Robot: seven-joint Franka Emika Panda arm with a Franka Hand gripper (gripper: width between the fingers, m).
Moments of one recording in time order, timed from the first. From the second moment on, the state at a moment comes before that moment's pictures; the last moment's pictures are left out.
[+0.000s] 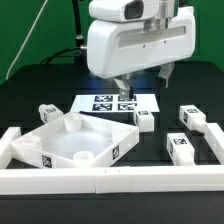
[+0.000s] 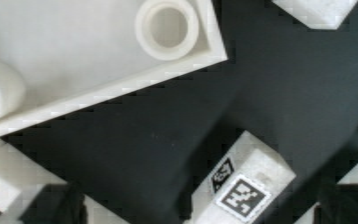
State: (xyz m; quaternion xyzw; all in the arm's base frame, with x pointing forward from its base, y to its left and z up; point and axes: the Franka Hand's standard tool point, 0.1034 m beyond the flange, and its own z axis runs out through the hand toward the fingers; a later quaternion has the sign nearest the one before) arm 0.561 0.029 0.099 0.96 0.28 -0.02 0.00
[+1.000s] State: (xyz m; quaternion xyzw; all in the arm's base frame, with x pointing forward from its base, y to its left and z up) arm 0.576 0.064 0.019 0.98 0.22 0.00 -0.02
